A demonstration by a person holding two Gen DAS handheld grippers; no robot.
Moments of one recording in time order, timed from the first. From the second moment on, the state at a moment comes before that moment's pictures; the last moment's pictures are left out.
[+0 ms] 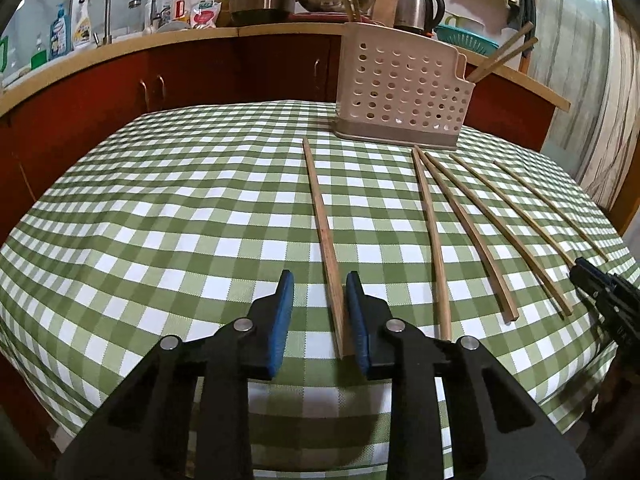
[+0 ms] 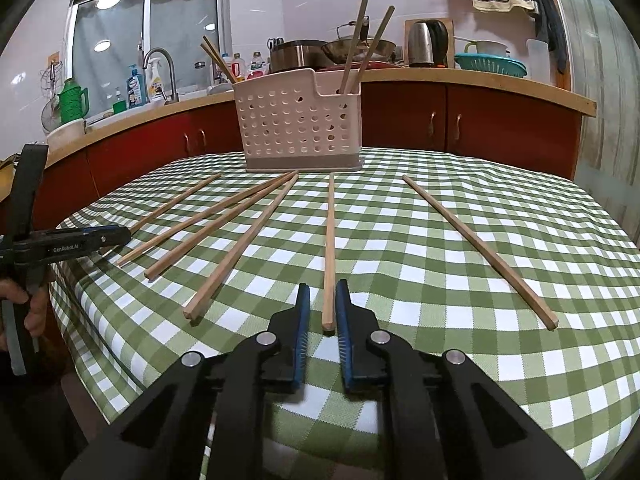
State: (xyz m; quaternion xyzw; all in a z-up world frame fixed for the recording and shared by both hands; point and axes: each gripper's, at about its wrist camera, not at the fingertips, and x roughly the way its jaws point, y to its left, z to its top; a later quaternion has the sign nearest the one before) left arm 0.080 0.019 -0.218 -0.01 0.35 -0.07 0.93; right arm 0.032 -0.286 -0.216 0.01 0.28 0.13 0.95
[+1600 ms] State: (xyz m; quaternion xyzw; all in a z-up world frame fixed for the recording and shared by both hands) left arm 0.043 0.026 -0.097 0.02 0.21 -0.05 0.98; right arm 0.013 -0.293 -0.086 0.04 0.15 0.12 0.98
